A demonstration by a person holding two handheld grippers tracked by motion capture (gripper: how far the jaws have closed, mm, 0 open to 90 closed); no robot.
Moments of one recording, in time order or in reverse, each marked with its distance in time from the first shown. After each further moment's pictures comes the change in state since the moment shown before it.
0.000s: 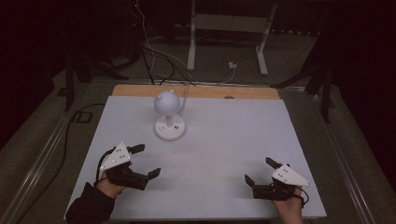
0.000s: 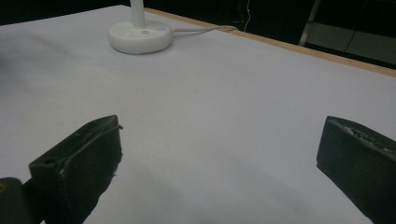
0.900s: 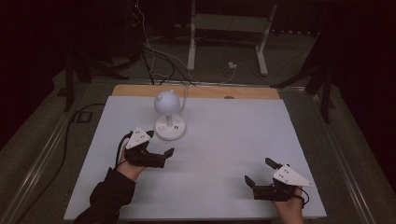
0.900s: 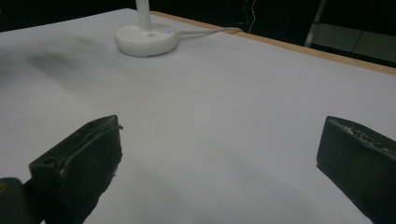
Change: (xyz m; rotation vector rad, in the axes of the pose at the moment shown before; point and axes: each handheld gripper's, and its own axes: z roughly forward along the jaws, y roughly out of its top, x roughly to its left) left arm 0.013 0.023 0.056 0.058 0.158 -0.094; right arm 0.000 0.000 -0.002 -0.008 0.021 0.011
